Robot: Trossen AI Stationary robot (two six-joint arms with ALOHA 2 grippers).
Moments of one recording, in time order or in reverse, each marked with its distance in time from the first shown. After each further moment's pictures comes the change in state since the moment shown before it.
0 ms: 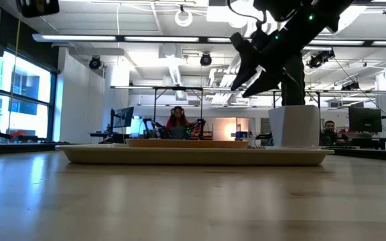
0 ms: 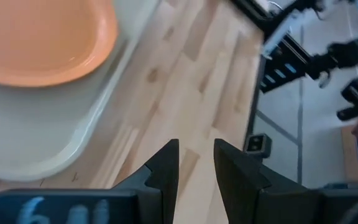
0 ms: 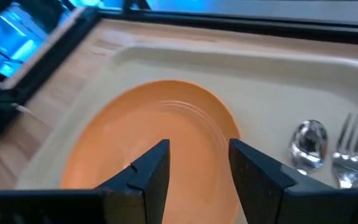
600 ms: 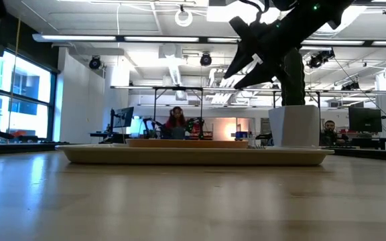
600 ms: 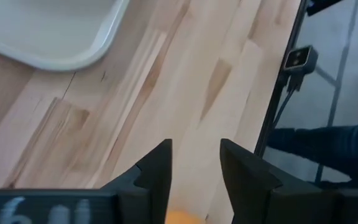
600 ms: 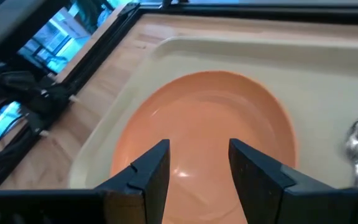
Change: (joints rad) left arm -0.233 0.003 0.002 -0.289 0.038 -0.233; right arm 0.057 -0.008 0.000 0.083 -0.060 0.011
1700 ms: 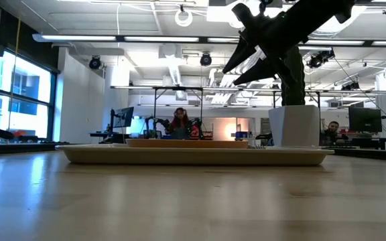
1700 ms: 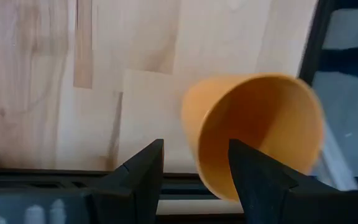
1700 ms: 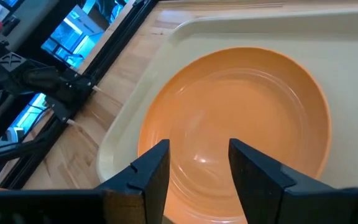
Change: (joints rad) left arm -0.358 0.262 -0.047 -0.016 0.210 -0.053; right arm 0.086 0.001 0.000 0.002 0.008 0.105
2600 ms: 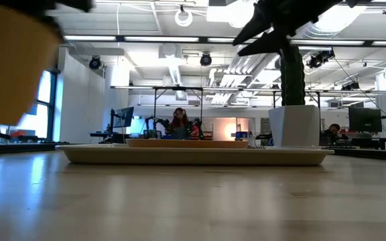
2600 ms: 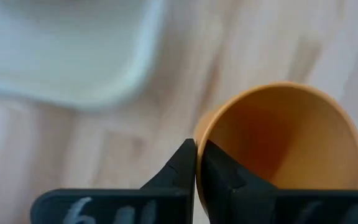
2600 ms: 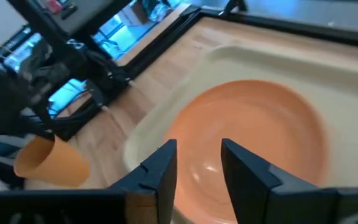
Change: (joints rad) left arm 0.701 0.092 0.170 -0.051 -0.024 0.518; right arm -0.031 -0.184 0.000 -0.049 -0.117 -0.245
